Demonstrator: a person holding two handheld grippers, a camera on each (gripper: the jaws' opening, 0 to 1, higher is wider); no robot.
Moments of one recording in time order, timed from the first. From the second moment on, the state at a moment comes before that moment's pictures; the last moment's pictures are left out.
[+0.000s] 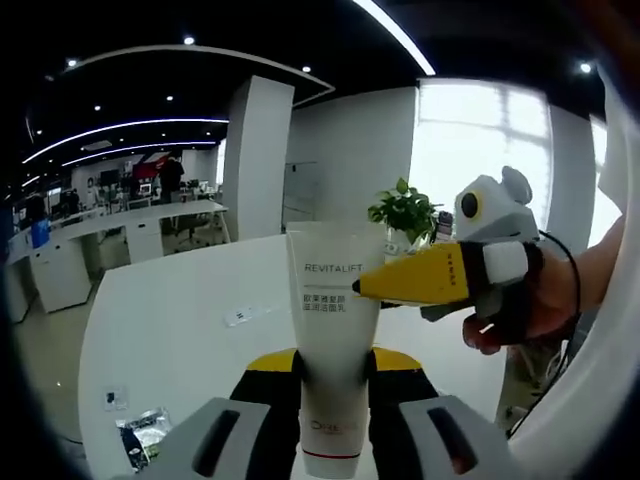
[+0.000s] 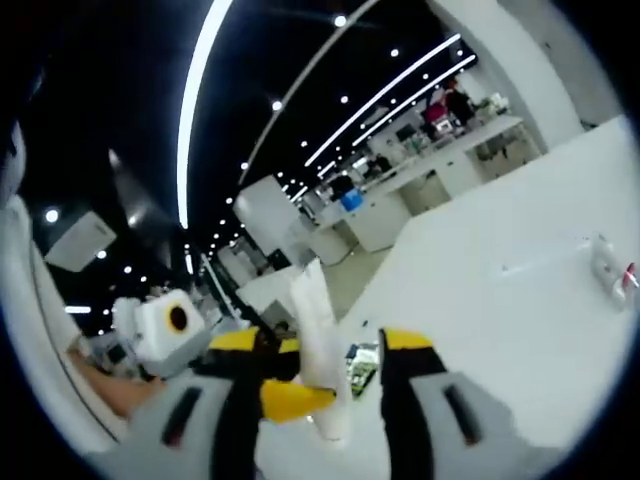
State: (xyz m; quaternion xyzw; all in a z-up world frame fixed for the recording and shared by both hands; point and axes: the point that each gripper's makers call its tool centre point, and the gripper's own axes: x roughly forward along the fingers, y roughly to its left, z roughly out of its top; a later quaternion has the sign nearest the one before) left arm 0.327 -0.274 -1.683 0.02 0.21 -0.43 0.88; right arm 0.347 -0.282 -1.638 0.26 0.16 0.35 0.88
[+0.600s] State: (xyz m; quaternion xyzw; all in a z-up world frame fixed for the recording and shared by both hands) left arm 0.311 -0.290 -1.687 0.09 0.19 -0.45 0.87; right arm 0.345 -0.281 -1.659 0.21 0.23 0.32 0.89
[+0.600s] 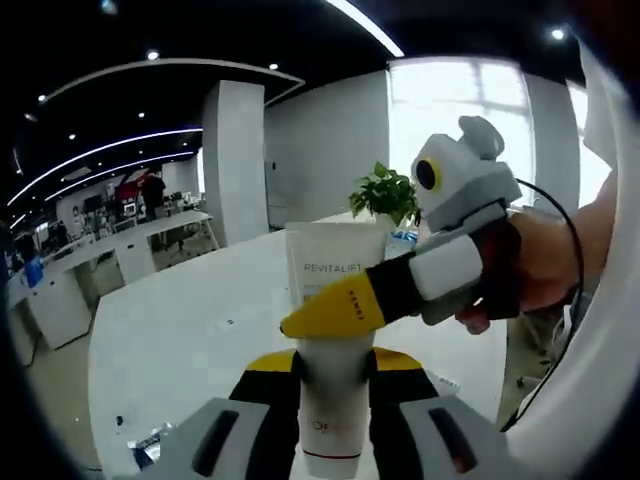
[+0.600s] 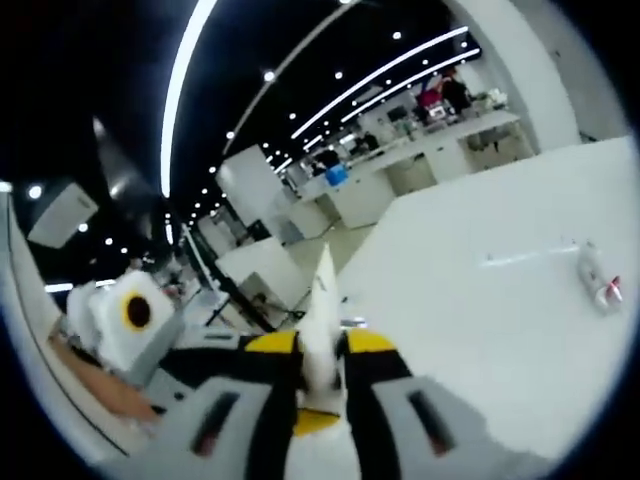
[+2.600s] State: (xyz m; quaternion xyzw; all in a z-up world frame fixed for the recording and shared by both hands) left arm 0.280 -0.203 -1.750 -0.02 0.27 -0.38 0.88; right arm 0.318 -0.219 -1.757 -0.10 0.29 0.53 0.79
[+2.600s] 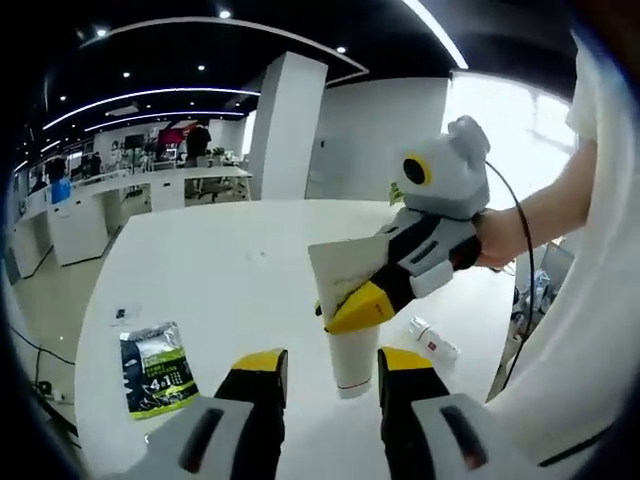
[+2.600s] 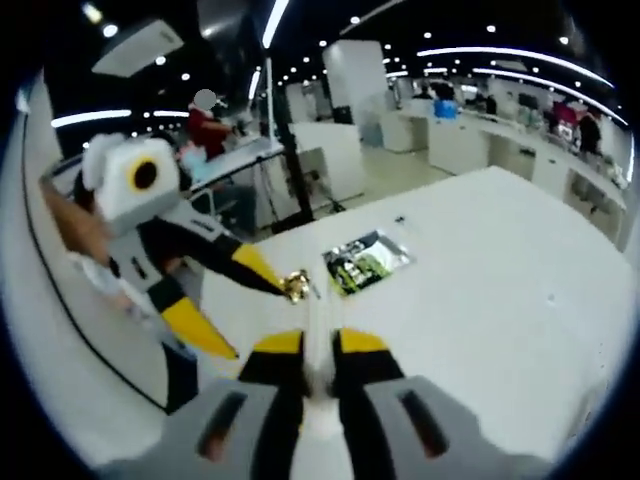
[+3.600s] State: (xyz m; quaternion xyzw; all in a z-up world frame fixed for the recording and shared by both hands) left arm 0.272 -0.192 -1.756 0.00 0.28 -0.37 0.88; right arm 0.302 -0.213 -1.775 -0.12 0.21 0.64 0.73
